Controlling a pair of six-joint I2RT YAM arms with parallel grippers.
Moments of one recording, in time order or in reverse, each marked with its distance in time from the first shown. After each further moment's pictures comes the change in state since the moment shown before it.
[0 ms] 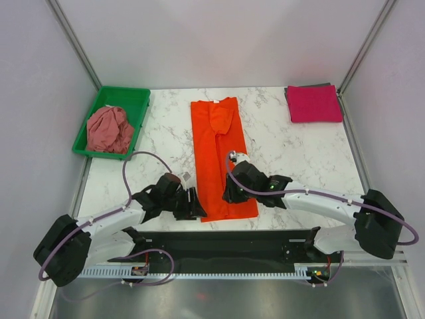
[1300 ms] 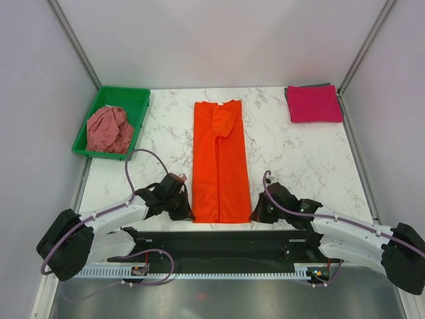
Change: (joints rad) left arm -0.019 0.083 0.058 -0.153 -0.145 -0.003; right arm -0.147 -0.383 -0.460 -0.018 -0.096 0.189
